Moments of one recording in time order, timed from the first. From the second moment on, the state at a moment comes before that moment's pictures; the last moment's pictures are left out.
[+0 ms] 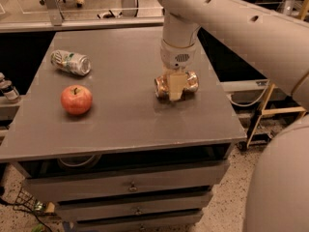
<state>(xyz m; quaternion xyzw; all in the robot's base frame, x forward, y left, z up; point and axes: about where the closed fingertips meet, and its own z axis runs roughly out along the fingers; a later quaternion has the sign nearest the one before) 0.605 -0.053 0.837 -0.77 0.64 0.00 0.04</state>
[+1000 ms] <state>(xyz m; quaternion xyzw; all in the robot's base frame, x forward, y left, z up) 0.591 -0.072 0.891 -0.77 0.63 -0.03 0.10</state>
